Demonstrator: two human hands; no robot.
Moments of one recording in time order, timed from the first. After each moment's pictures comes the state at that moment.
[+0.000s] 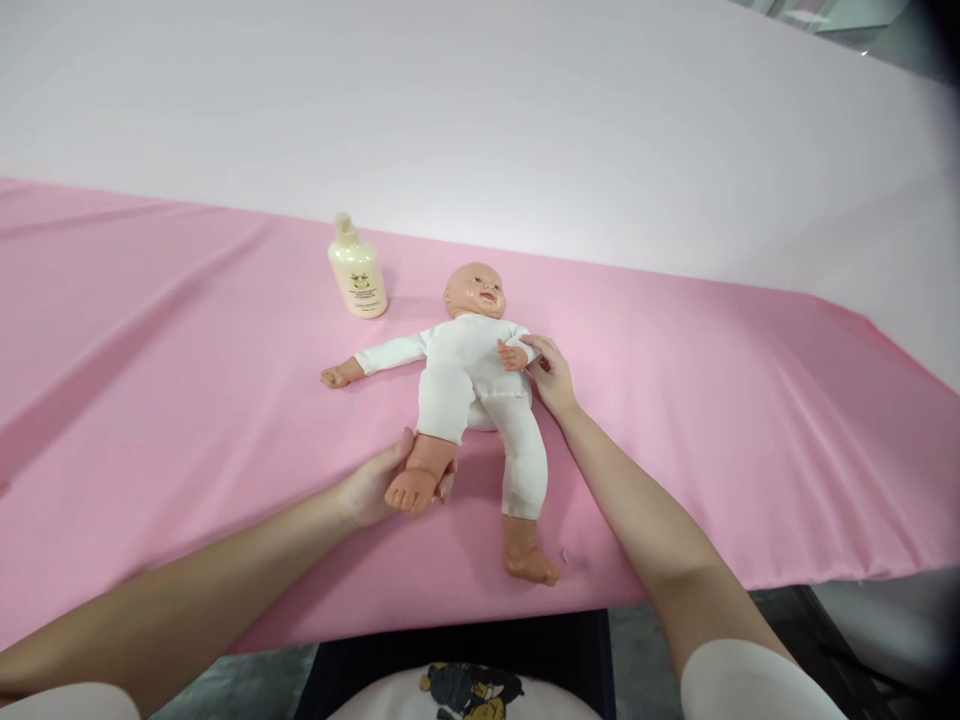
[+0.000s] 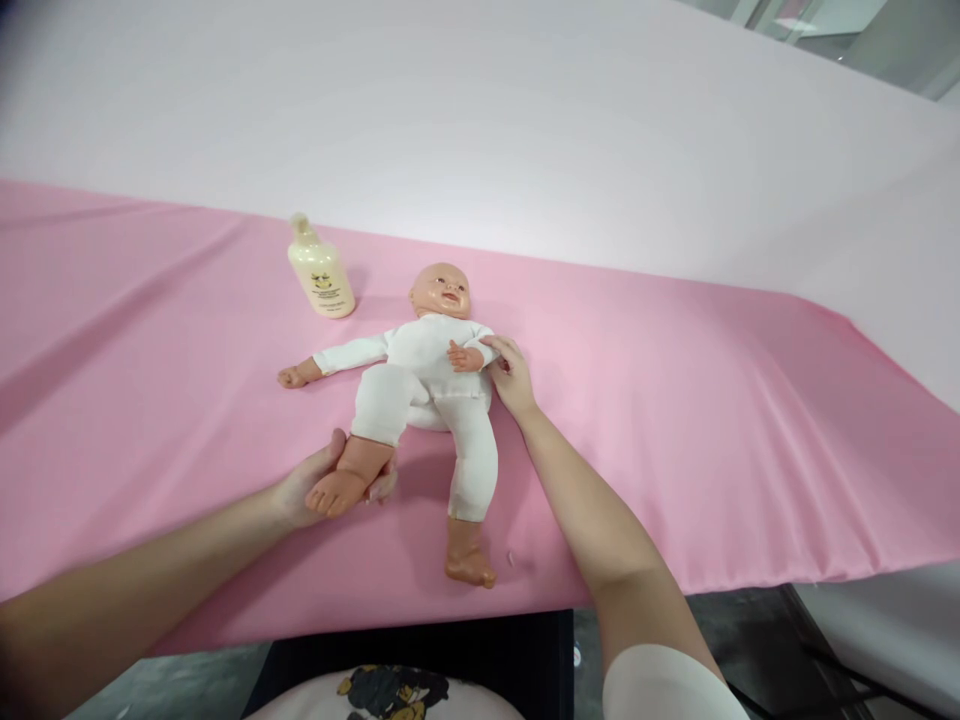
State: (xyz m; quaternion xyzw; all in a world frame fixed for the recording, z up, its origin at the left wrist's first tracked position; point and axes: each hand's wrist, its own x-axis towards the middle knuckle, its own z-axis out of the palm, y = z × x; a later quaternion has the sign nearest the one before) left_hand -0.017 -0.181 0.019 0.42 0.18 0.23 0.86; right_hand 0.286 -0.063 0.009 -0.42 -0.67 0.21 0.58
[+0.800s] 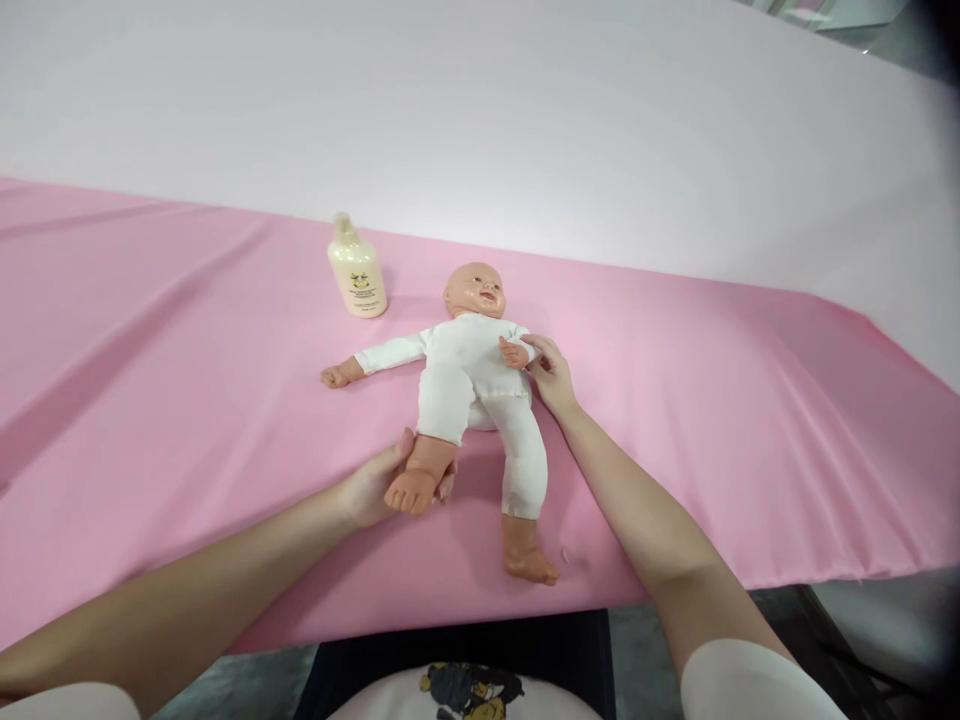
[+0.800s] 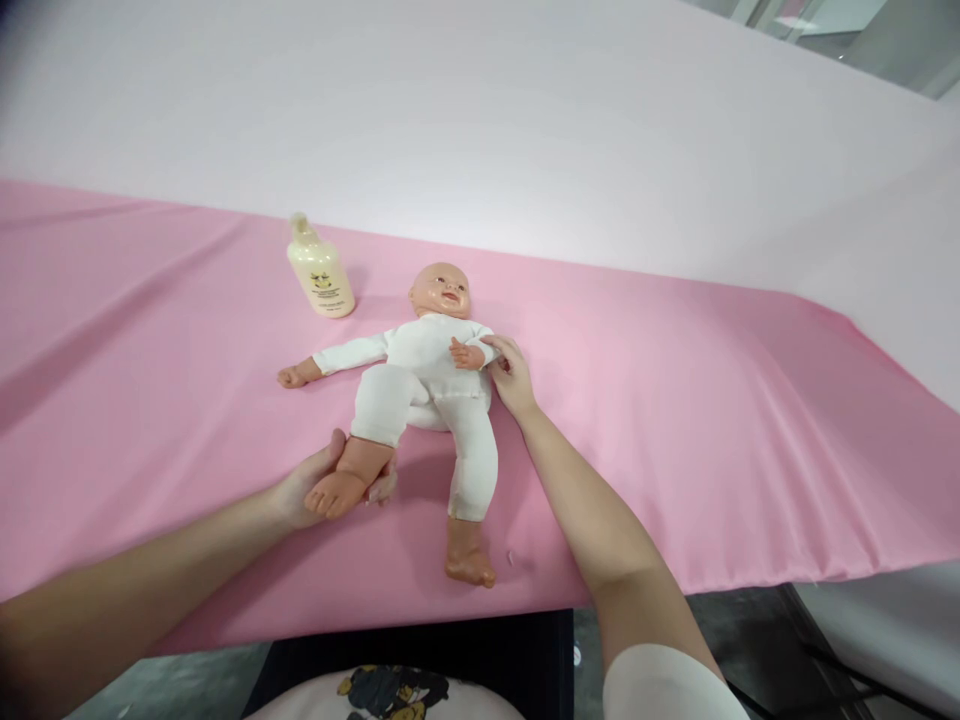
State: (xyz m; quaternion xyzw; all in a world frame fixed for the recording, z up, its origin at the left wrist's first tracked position) left_hand -0.016 -0.180 0.019 0.44 0.18 0.23 0.85; right_hand 0.285 -0.063 0.010 -0.43 -0.66 0.22 0.57
